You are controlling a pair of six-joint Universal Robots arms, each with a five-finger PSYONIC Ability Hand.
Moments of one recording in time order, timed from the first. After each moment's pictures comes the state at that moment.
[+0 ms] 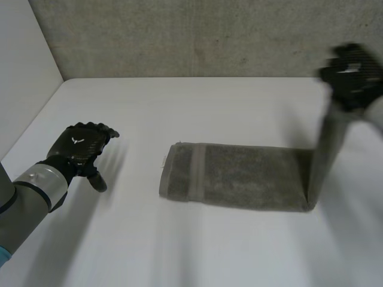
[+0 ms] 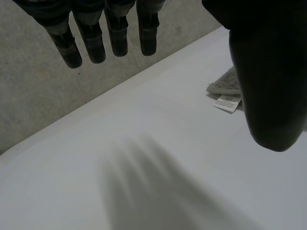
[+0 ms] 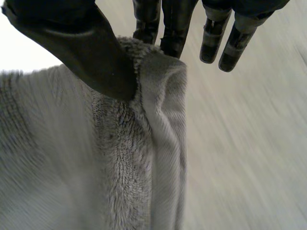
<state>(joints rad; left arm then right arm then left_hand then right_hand) 4.53 -1.74 -1.87 3.34 -1.32 3.43 1.68 -1.32 1.45 -0.12 1.18 2.33 0.30 0.24 0.22 0.23 0.05 1.32 1.30 0.21 0.23 1.14</state>
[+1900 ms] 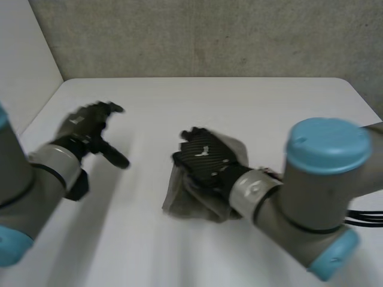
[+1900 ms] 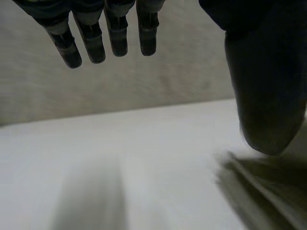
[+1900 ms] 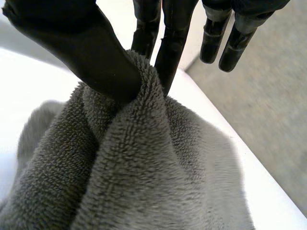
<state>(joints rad) 4.36 -1.73 -1.68 3.20 -1.60 2.94 2.27 -1.13 1.48 -0.12 1.26 2.66 0.29 0.24 0.22 0.23 0.05 1.29 1.29 0.21 0.23 1.14</state>
